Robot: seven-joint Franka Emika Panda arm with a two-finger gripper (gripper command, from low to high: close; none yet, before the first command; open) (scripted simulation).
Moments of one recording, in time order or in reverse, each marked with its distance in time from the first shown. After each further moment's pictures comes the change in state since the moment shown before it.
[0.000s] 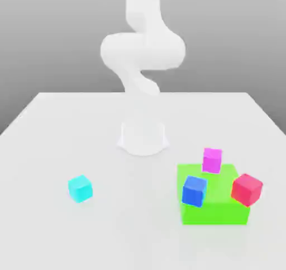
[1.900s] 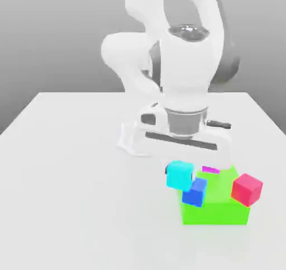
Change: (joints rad) arm 0.035 0.556 0.405 -0.302 0.136 0.150 0.496
